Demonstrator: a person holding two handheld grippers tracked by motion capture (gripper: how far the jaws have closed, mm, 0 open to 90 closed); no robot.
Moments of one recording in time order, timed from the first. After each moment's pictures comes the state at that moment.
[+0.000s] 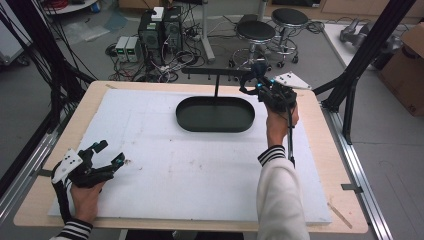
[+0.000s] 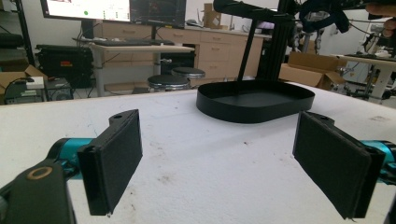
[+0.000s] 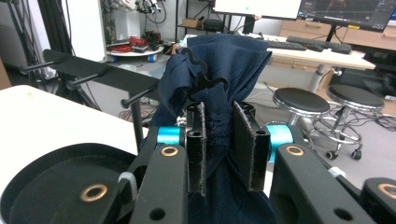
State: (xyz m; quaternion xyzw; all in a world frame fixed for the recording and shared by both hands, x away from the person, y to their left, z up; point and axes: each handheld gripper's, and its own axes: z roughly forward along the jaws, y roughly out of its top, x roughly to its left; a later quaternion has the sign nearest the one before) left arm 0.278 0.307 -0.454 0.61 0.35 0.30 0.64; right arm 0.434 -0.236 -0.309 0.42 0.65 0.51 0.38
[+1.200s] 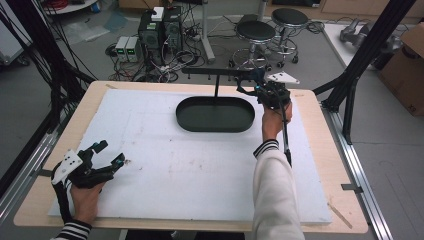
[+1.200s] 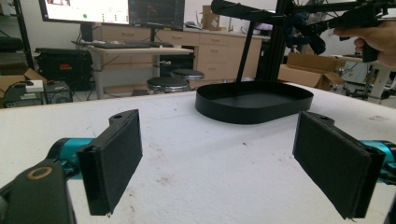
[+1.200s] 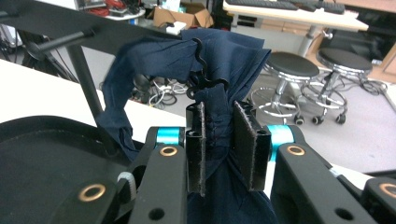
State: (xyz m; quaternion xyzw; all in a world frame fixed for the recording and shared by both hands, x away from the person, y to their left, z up) left arm 0.277 0.307 -0.454 0.61 0.35 0.31 0.64; right arm 0.474 -0.237 -0.340 0.46 0.68 0.44 0.37
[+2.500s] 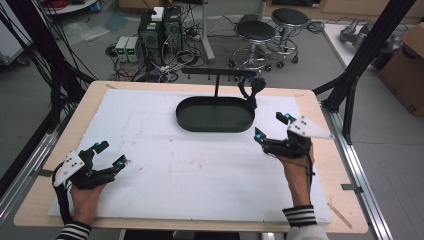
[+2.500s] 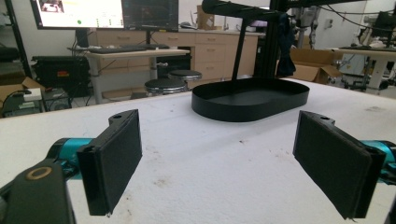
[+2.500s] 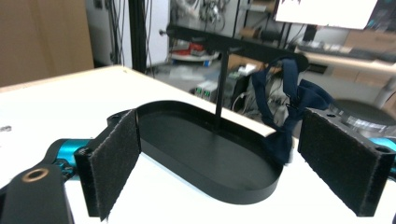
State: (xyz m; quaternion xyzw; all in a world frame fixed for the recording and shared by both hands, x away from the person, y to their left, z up) left arm 0.274 0.303 -0.454 0.63 0.32 0.32 0.63; right arm 0.307 -0.263 -0.344 0.32 0.69 0.56 0.32
